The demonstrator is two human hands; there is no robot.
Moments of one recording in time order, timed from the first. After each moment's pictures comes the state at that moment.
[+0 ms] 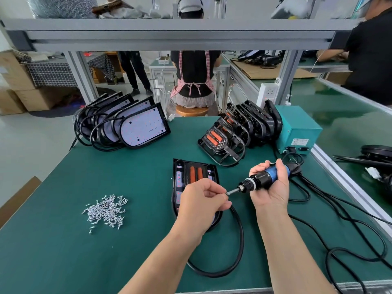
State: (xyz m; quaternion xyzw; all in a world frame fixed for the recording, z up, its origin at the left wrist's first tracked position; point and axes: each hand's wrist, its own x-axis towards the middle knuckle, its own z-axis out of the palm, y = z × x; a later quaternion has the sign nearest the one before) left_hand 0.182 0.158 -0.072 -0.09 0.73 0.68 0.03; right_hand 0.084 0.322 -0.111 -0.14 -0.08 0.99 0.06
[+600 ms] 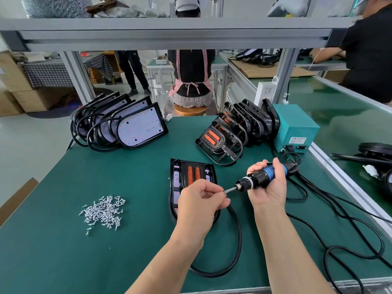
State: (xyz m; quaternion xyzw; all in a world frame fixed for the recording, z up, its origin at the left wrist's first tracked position) left_hand 0.184 0.168 -0.080 -0.12 0.69 0.71 -0.02; right_hand 0.083 0.324 -0.113 -0.15 -0.06 0.99 0.06
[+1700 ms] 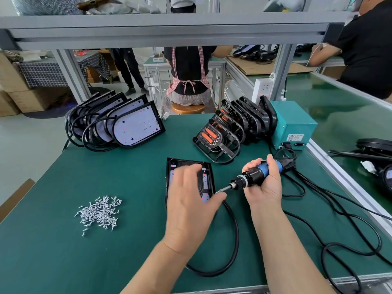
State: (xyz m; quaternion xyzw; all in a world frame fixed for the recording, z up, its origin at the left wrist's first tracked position) left_hand 0.180 0.156 -0.091 0.03 0.87 0.41 -0.26; right_hand 0.084 0.319 -0.109 -0.18 -0.08 0.98 0.05
